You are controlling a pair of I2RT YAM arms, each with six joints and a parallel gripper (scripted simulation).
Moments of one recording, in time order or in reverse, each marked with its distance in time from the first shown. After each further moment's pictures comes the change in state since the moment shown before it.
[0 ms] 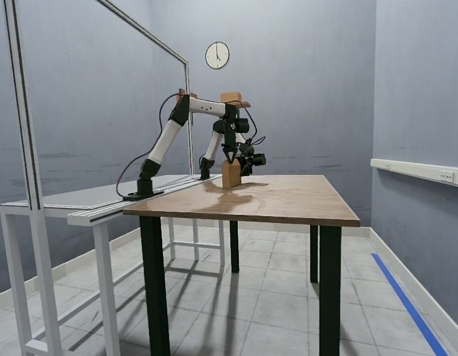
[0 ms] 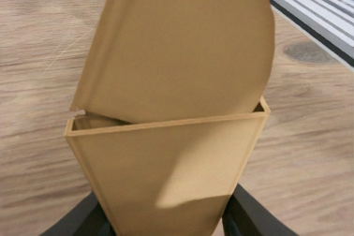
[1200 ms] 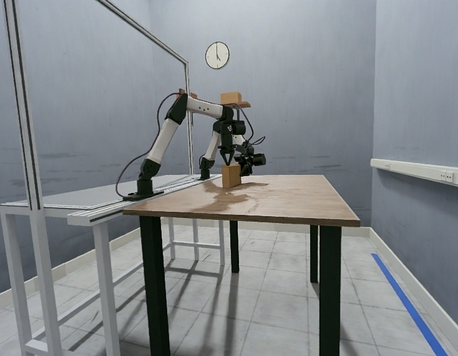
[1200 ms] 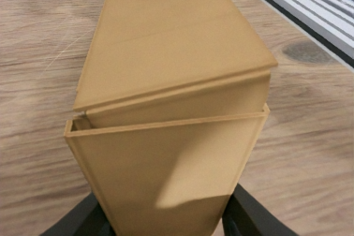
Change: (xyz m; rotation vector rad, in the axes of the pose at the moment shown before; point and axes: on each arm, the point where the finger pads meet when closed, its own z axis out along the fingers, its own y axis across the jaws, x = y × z) left arm 0.000 0.000 0.000 0.001 0.000 -0.001; right arm 0.018 0.002 0.009 -0.001 0.001 -0.003
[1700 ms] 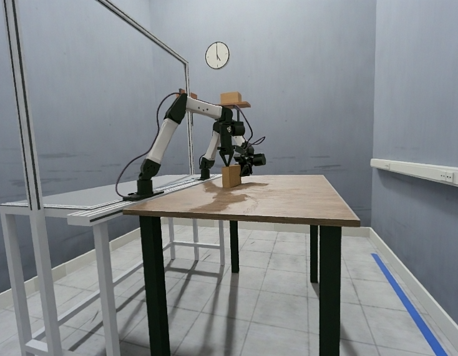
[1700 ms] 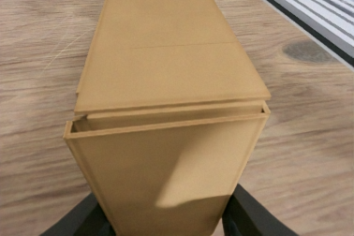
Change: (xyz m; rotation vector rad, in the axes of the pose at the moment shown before) left arm 0.001 0.000 0.000 -0.001 0.002 -0.001; right arm 0.003 0.001 0.005 -0.004 -0.005 0.002
